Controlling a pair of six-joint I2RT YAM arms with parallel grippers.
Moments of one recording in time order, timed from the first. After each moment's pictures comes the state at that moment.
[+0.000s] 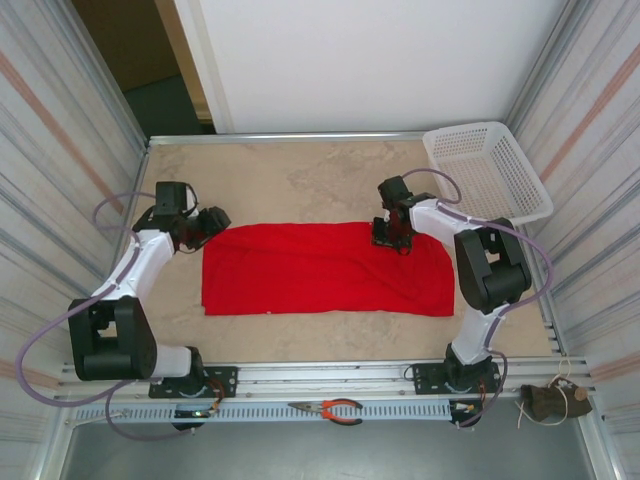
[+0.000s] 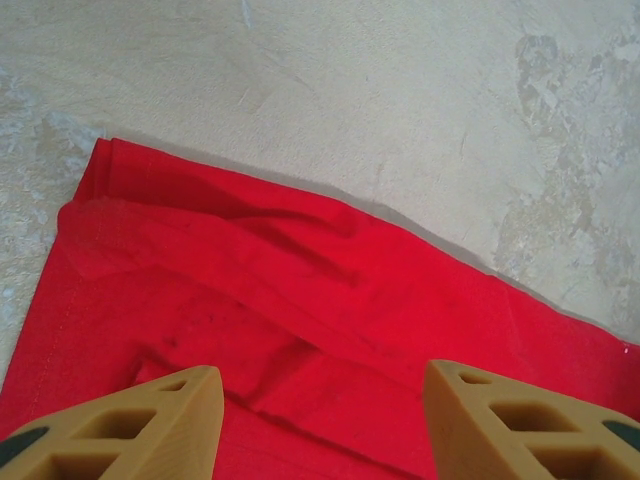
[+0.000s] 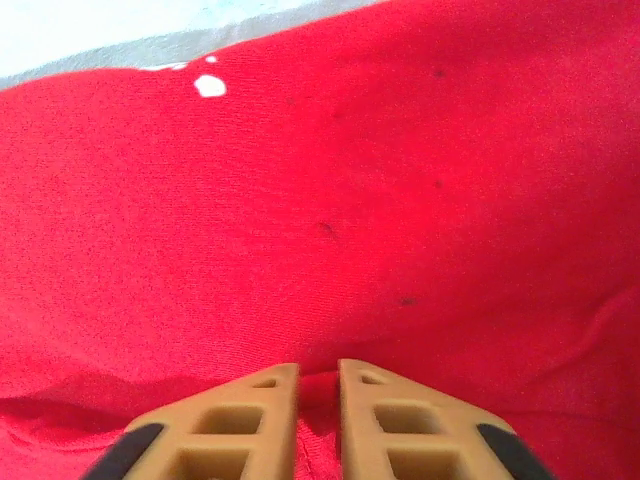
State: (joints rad) left arm 0.01 1.35 0.94 -0.53 0.27 -0.56; right arm 0.37 1.81 1.16 -0.61 -0.09 0.50
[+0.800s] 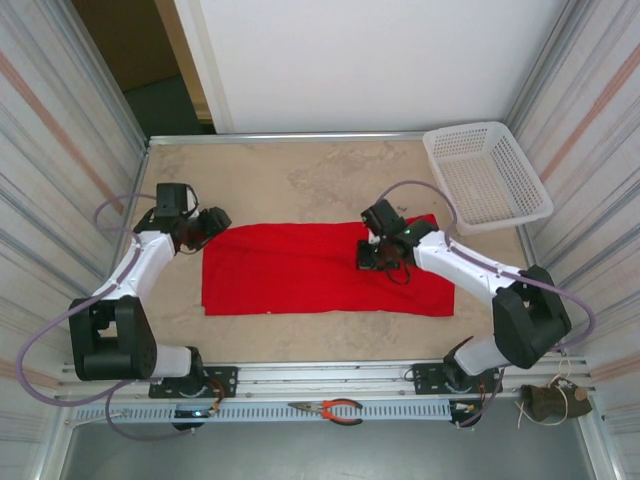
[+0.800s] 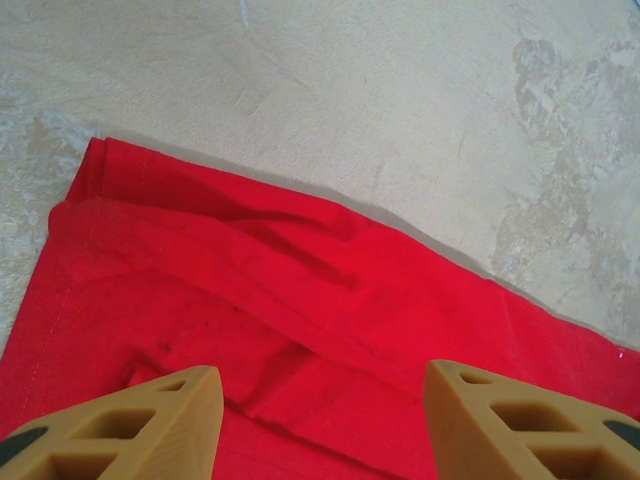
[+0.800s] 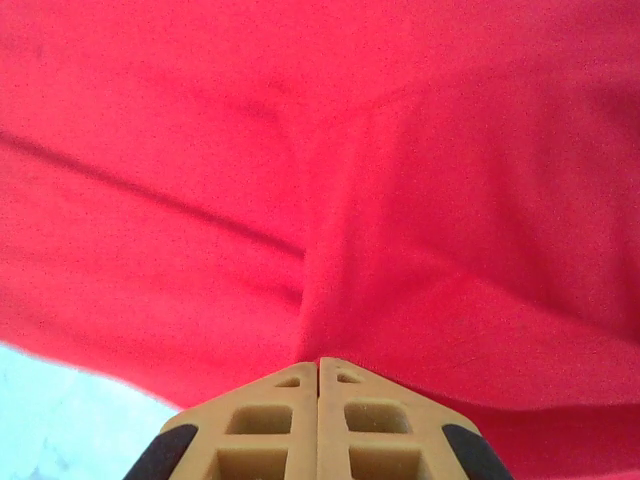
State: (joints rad) left arm 0.01 1.35 0.92 -0.50 0.28 -0.58; right arm 0.74 1.42 0.94 -0.66 -0.07 0.66
